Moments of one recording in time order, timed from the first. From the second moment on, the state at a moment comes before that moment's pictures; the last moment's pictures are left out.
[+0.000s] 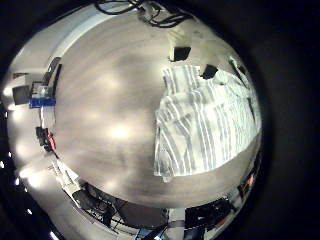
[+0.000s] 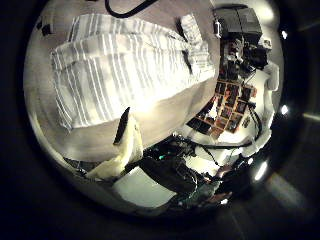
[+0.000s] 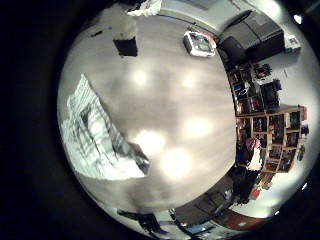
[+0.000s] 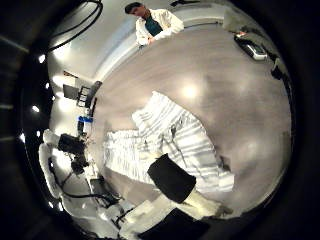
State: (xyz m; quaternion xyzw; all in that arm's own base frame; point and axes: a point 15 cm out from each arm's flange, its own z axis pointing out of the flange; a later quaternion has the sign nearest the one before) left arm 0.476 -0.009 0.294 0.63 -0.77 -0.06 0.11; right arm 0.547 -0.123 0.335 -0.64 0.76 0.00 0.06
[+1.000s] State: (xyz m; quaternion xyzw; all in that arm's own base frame) left arm 0.452 -0.033 0.186 0.64 -0.76 -0.06 0.11; right arm 0.499 -0.127 0.198 -0.61 0.78 0.13 -0.04
